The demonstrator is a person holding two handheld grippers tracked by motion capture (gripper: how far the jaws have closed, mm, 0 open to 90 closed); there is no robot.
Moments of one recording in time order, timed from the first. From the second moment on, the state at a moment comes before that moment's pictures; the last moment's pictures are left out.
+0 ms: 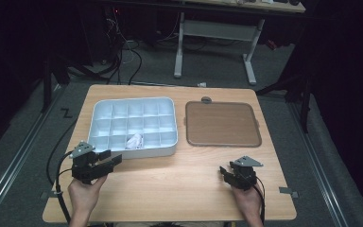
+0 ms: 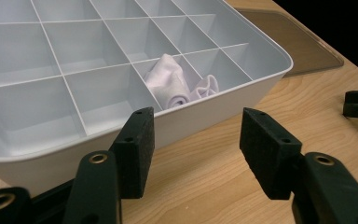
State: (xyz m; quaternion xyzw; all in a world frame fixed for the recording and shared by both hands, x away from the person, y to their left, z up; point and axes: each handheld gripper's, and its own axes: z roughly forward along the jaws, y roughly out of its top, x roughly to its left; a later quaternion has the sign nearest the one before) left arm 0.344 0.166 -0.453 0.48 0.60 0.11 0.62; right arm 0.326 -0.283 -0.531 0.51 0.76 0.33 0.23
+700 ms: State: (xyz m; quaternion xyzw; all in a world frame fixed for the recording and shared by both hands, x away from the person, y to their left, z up) left arm 0.330 0.169 -0.460 0.48 0.61 0.10 0.63; right arm 0.326 -0.283 -0.531 0.51 0.76 0.33 0.23
